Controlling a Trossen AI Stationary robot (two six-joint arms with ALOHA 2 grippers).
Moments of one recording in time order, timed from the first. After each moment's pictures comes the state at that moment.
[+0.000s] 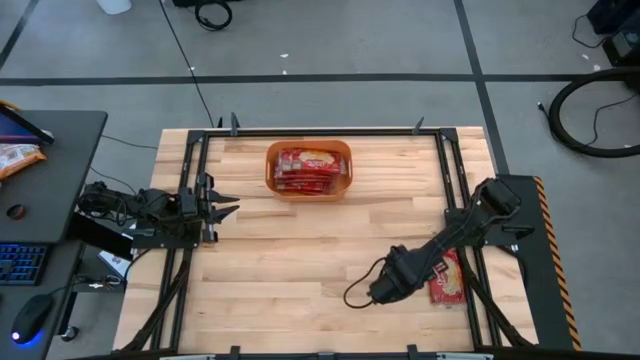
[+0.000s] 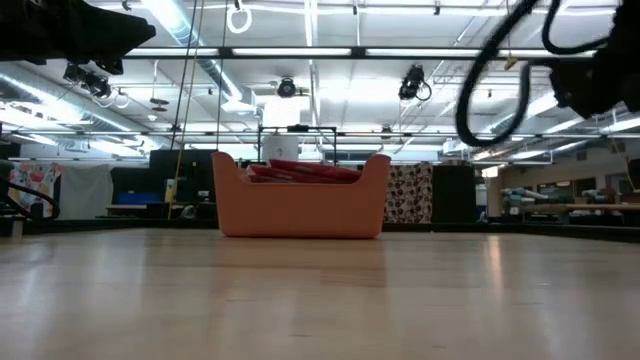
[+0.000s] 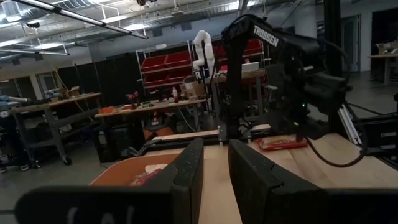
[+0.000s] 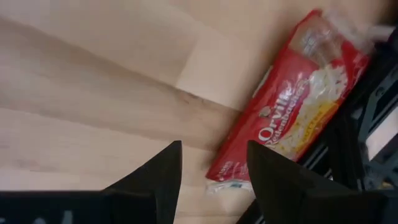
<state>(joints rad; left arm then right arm) -0.28 0.03 0.12 0.10 -0.43 0.22 0.59 1.84 1.24 -1.26 -0.25 1.70</state>
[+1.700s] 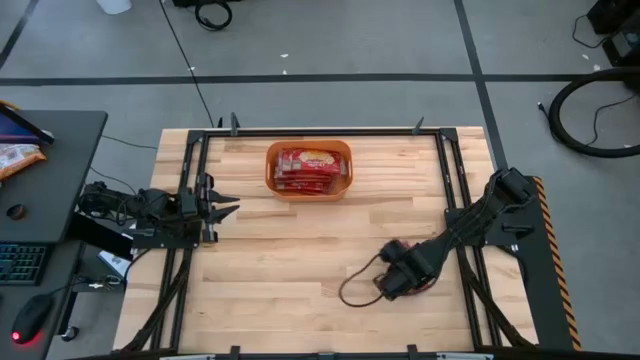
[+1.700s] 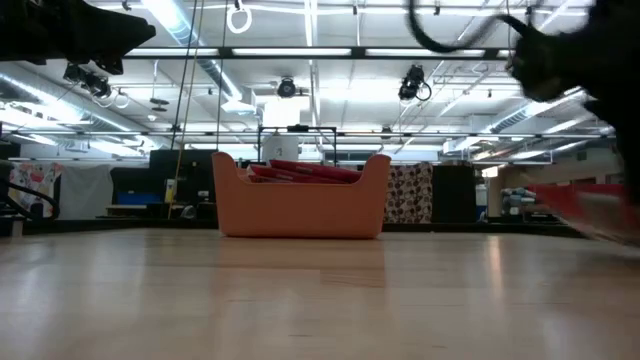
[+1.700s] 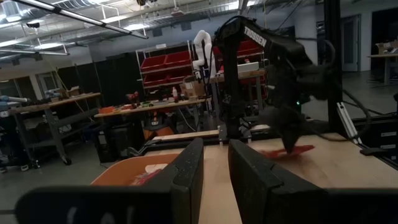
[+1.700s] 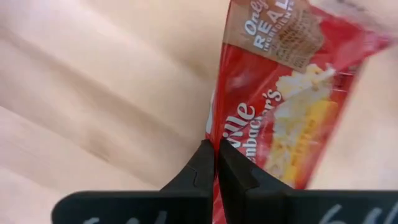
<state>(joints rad) -0.28 0.03 0.12 0.10 -0.43 0.22 0.59 1.69 1.06 -0.93 0.09 1.65</state>
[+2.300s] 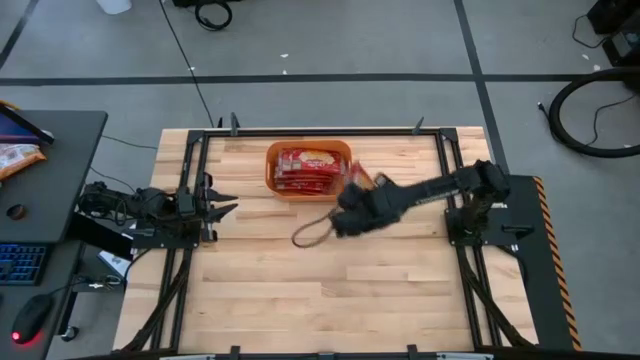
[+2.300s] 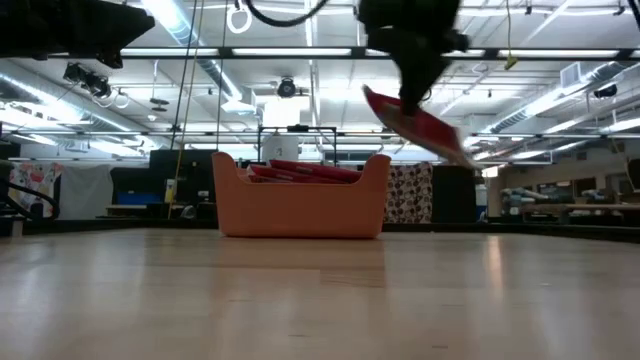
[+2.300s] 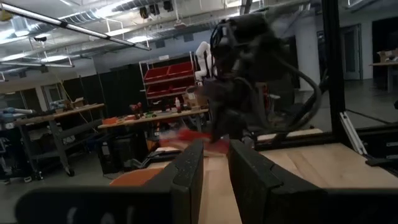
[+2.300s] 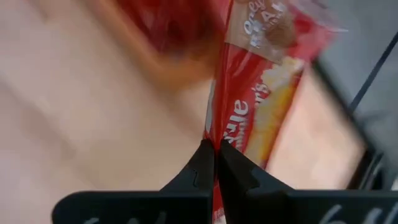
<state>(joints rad) -0.28 0.03 0.12 0.15 -0.43 0.25 0.19 1.82 1.61 -1.34 0.62 0.87</state>
